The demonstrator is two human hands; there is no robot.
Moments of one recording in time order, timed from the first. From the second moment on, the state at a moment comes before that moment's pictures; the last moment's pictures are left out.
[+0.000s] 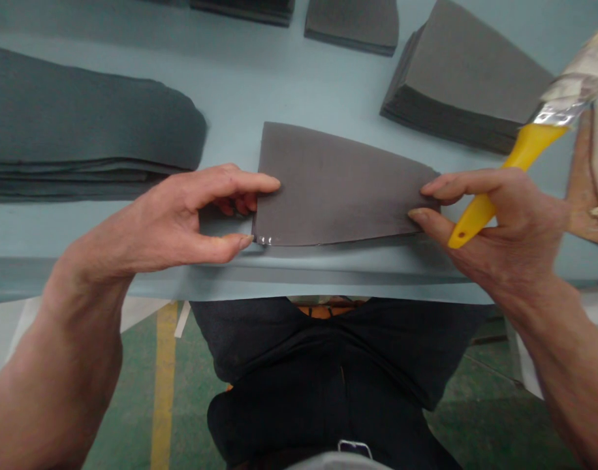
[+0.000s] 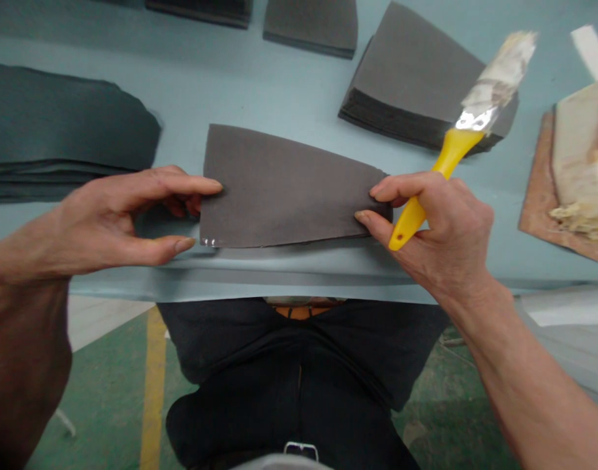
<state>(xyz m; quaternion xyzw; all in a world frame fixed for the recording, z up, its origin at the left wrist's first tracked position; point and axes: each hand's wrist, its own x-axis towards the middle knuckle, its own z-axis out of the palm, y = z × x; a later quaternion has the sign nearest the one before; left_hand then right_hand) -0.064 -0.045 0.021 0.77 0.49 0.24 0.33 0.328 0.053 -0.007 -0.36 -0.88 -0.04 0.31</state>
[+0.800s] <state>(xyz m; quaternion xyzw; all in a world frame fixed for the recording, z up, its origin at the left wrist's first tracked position) 0.004 -0.055 0.017 0.80 0.53 0.26 0.10 0.325 0.048 -0.002 -0.41 -0.88 0.02 0.25</state>
